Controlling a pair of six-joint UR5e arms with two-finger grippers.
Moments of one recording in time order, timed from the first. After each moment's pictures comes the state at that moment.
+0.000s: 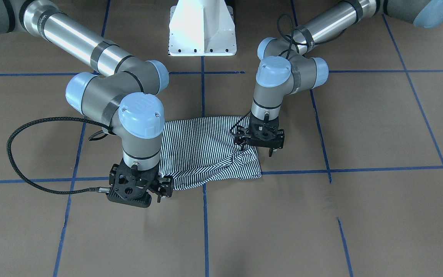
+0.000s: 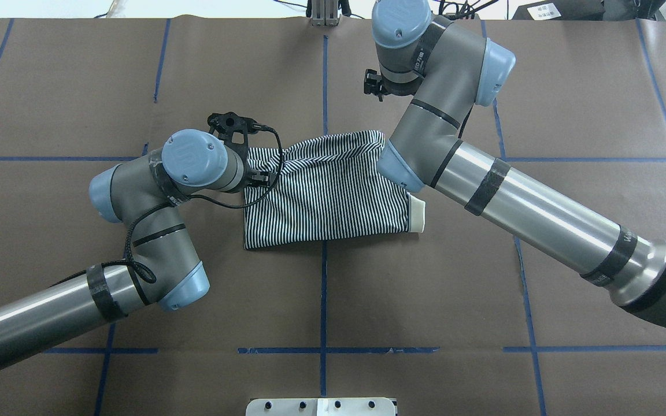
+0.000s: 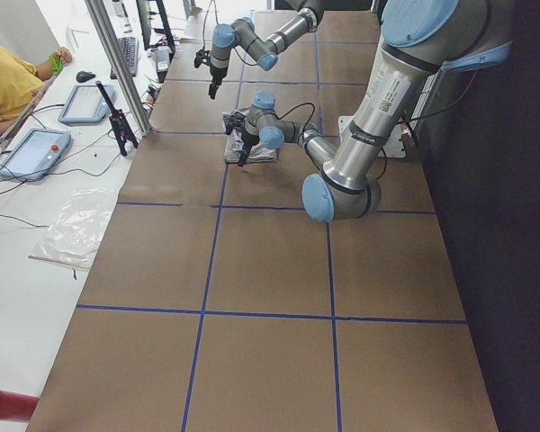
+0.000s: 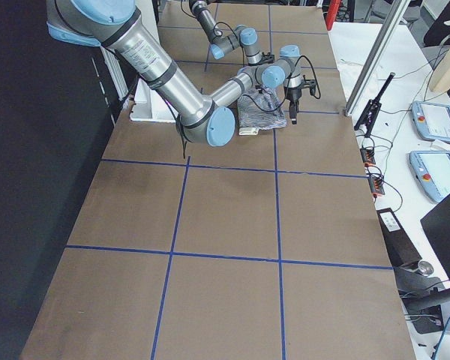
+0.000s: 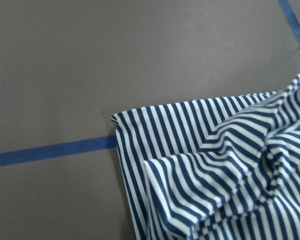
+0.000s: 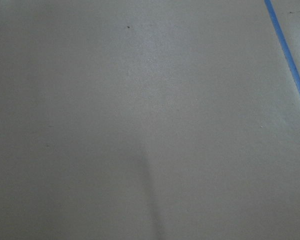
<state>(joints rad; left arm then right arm) -0.59 -2.21 -1.42 -1.96 -1.66 -1.03 0.77 -0.66 1.22 -1.53 1.74 1.16</state>
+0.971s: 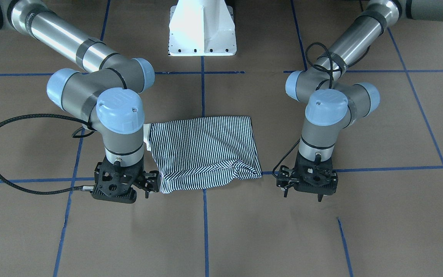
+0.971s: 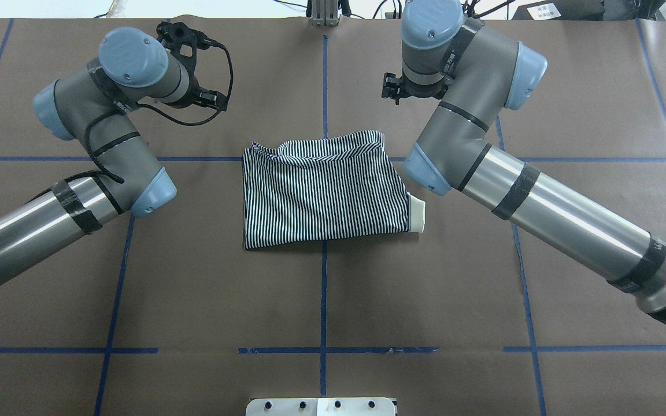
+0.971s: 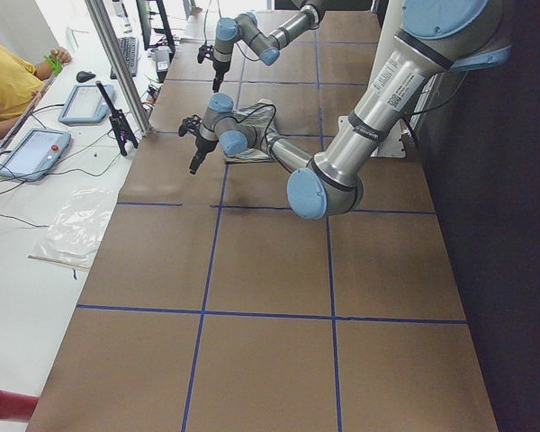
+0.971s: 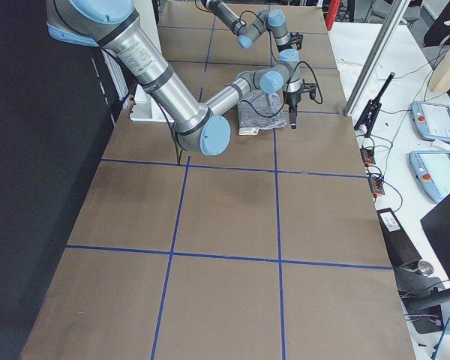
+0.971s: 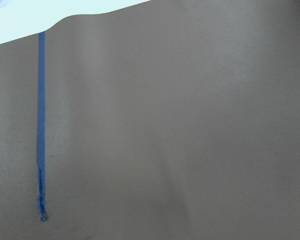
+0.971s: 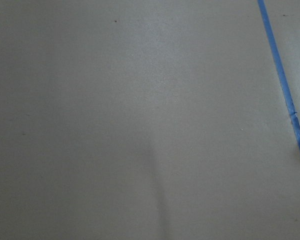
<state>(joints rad) -0.82 -2.22 -1.36 -2.01 -1.76 -0.76 0.81 -0.77 1.34 -1.52 1.81 1.04</state>
